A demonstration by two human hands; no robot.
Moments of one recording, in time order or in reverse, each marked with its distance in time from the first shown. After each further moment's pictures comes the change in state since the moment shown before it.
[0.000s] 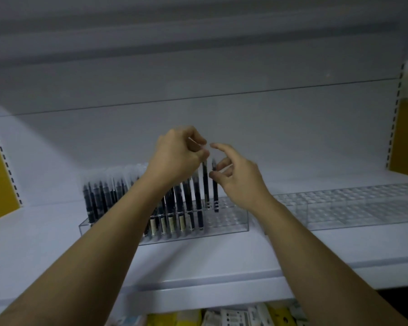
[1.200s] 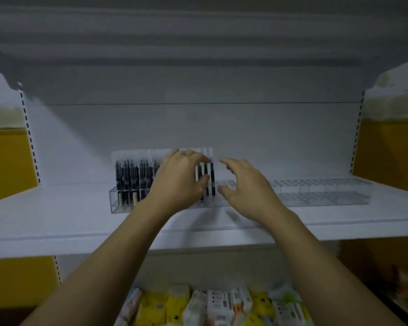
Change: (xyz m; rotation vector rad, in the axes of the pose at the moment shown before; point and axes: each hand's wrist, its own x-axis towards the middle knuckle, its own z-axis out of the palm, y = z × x) left_hand -0.114 0.029 -0.030 0.385 -0.004 0.220; right_hand -0.097 -0.065 -0.035 -0.431 -0.100 -0.041
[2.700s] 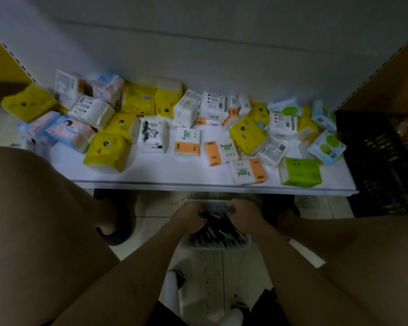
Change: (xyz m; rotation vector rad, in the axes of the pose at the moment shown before) left_hand -0.447 0.034 0.320 -0.471 -1.293 -0.722; right_hand -0.398 0.168 0.283 0.040 -1.113 0.743
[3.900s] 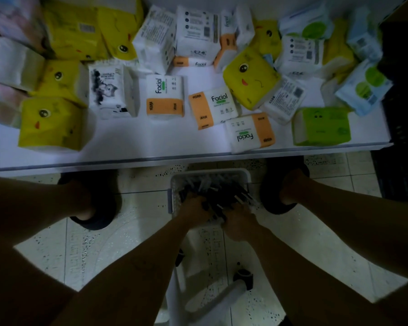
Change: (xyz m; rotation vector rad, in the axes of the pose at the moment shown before) left_hand 0.077 -0.026 0.094 -0.247 -0.159 -0.102; right_hand 0.046 0.082 0.112 -0.227 -0.313 0.017
